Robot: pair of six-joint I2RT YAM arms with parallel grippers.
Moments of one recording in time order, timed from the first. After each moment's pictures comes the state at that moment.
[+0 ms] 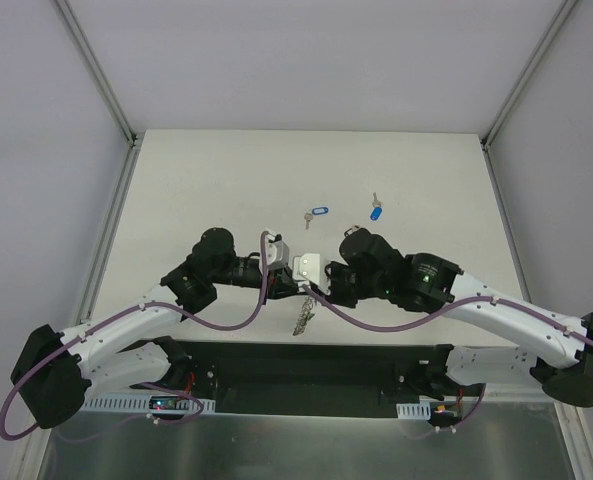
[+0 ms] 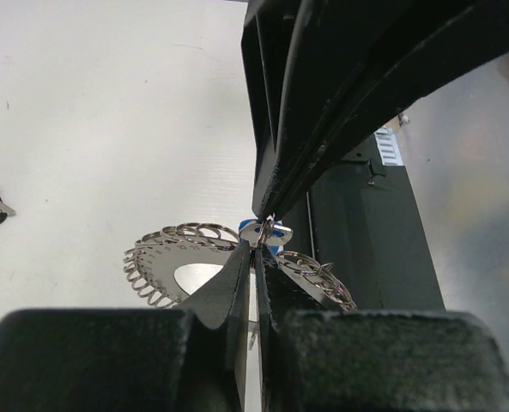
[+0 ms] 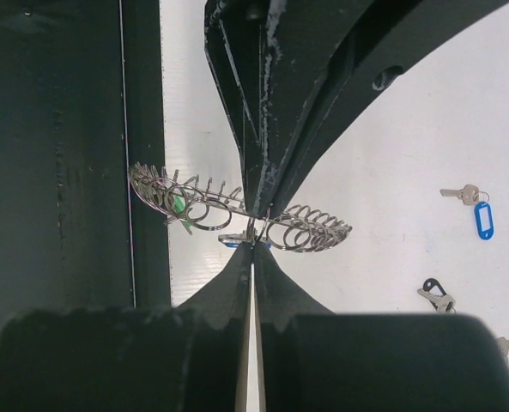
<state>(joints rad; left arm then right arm) -0.75 1.00 0.58 0.22 0.86 0.03 1.12 1.11 1.11 -0.72 -0.19 -0.45</state>
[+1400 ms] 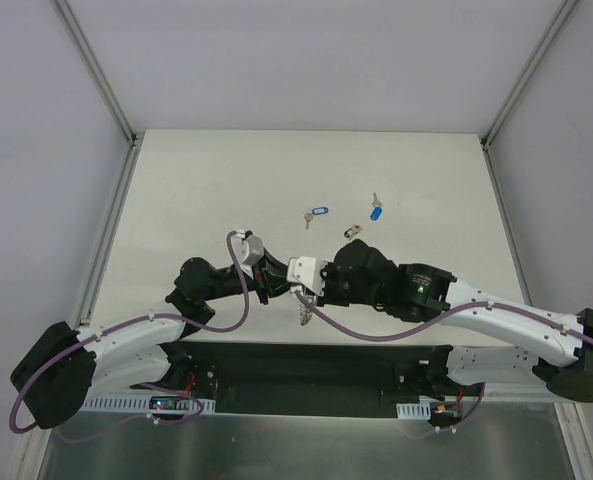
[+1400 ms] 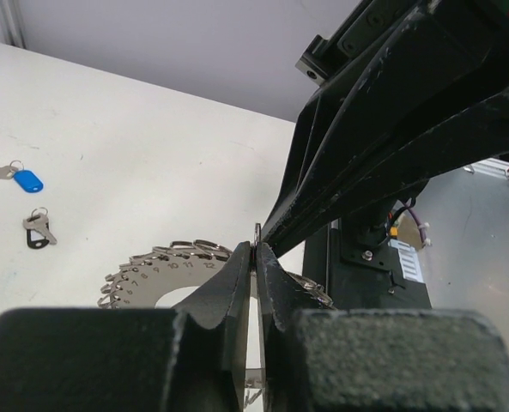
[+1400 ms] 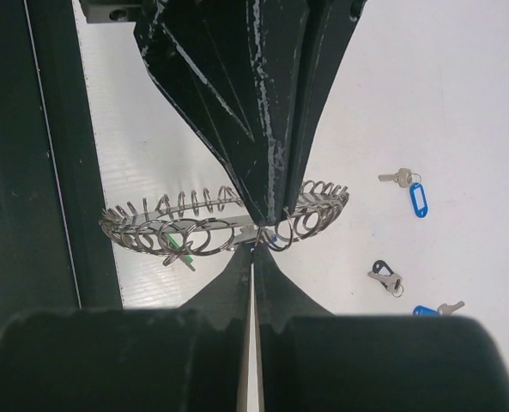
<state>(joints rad) -0.75 0.99 0.31 0.88 0.62 -0.33 1.21 1.10 1.05 -0.61 0.06 -0.45</state>
